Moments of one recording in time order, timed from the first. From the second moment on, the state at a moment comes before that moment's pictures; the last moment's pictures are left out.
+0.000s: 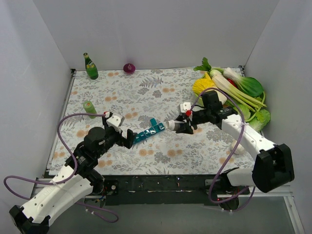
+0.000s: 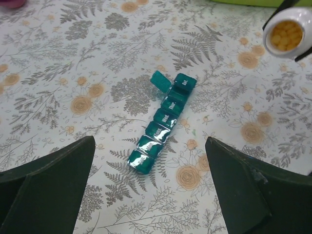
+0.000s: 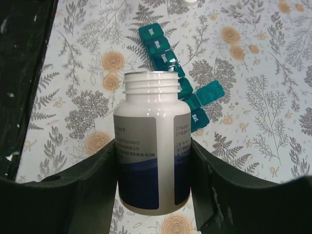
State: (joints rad) left arm -0.67 0.53 0.55 -0.28 -0.03 -0.05; right arm 0.41 1.27 0.93 -0.46 -1.03 -0.86
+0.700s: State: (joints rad) left arm -0.66 0.52 0.52 -0.19 -0.34 -0.12; right arm 0.57 1.69 1.15 -0.56 -0.72 -1.19
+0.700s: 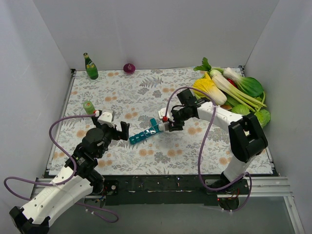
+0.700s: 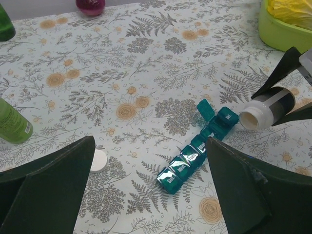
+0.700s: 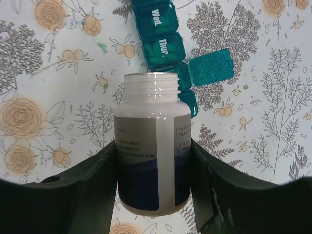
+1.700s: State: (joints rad) left arm -0.66 0.48 0.52 -0.19 -0.38 -0.12; right arm 0.67 1.83 1.31 -0.64 -0.39 -1.18
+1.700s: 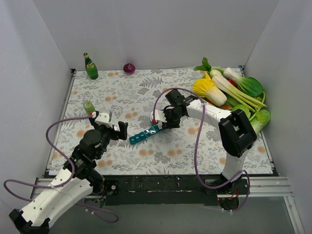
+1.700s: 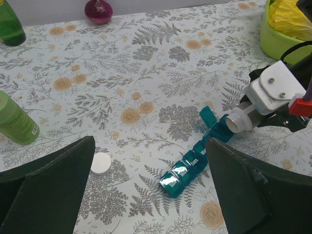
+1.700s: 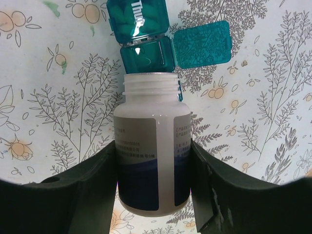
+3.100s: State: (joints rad) left arm -0.66 0.47 0.52 -0.19 -0.38 -0.12; right arm 0.75 1.85 1.38 -0.71 -0.21 -1.18
